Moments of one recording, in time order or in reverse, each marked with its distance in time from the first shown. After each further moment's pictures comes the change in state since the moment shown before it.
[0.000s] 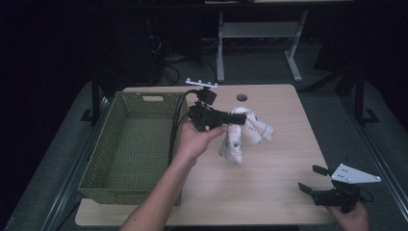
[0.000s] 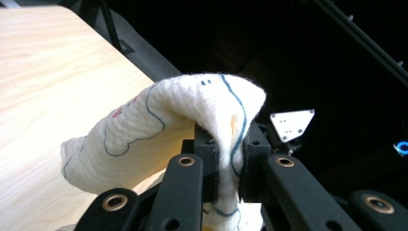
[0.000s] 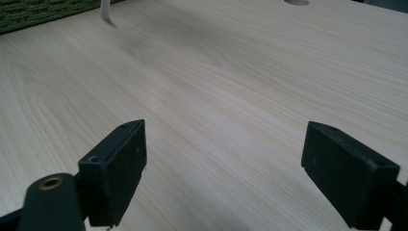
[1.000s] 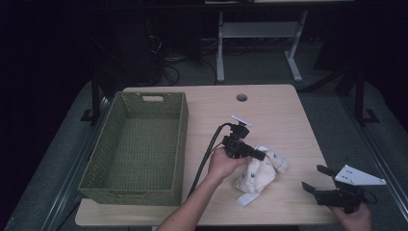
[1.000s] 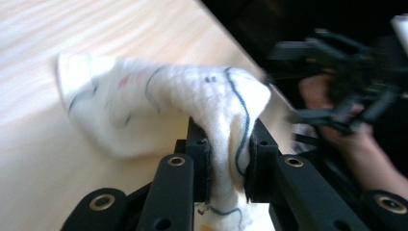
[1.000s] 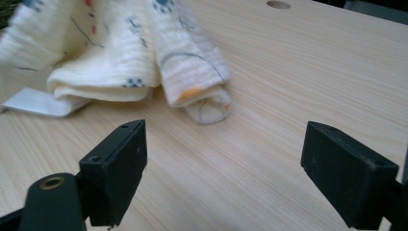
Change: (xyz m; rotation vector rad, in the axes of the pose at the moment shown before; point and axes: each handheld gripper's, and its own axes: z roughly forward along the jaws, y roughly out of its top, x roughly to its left) left arm 0.061 -0.072 0.122 0.273 0.036 -0.089; right arm -0.002 -0.004 -0.006 -0.011 -0.049 -0.004
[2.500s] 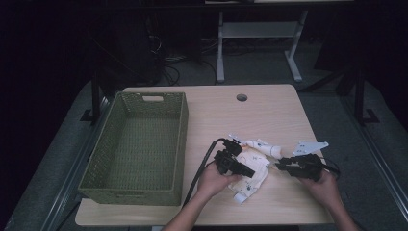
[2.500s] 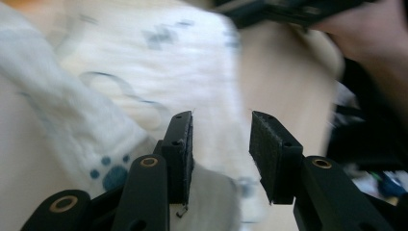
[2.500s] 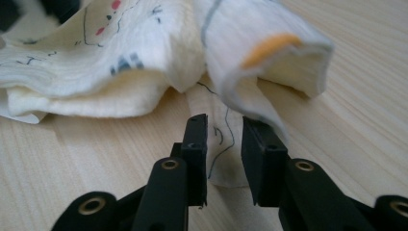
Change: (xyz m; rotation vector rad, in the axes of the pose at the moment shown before) left arm 0.001 -0.046 -0.003 0.090 0.163 0.039; right arm -0.013 0.043 0.103 0.247 0.191 -0.089
